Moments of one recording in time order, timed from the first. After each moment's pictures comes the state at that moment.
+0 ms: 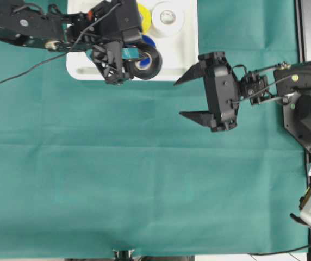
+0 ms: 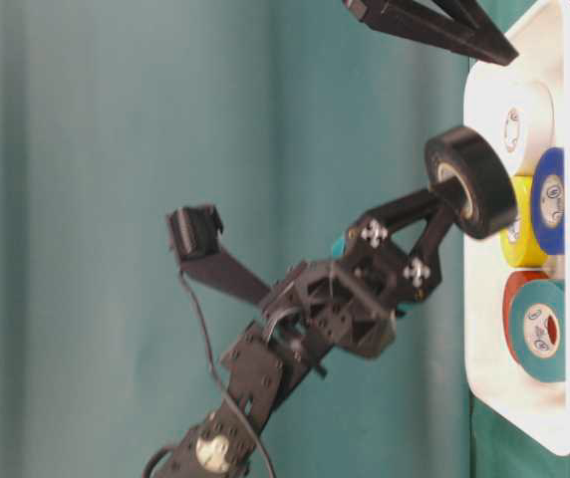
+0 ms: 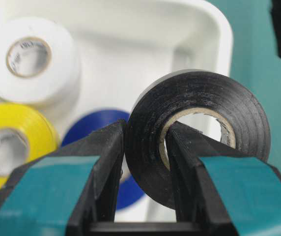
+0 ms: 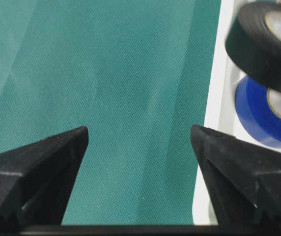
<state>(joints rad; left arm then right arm) 0.22 0.19 0.40 -0.02 0.04 0.03 -0.05 -0.25 1.02 -0.51 -0.12 0.35</state>
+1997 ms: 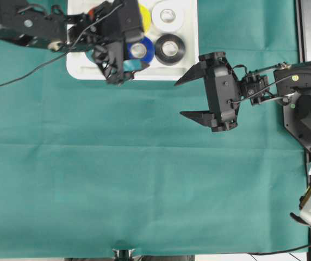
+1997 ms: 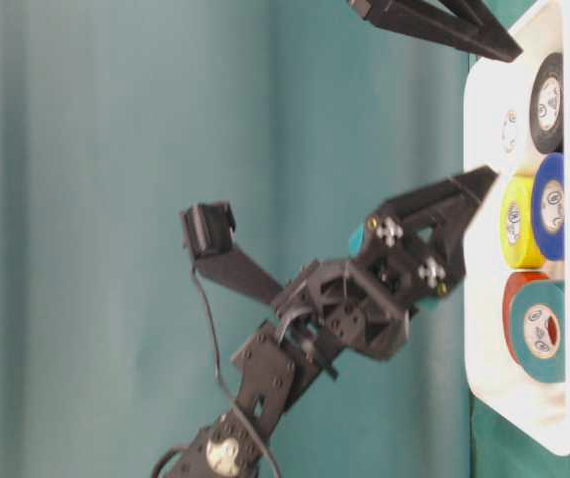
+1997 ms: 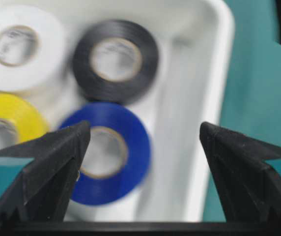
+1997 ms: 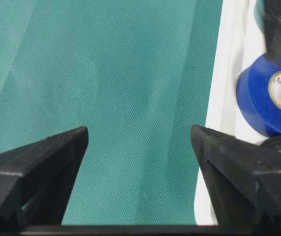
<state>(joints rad) 0.19 0.17 0.45 -0.02 0.04 0.03 -0.05 -0.25 1.03 -0.51 -0.12 0.35</state>
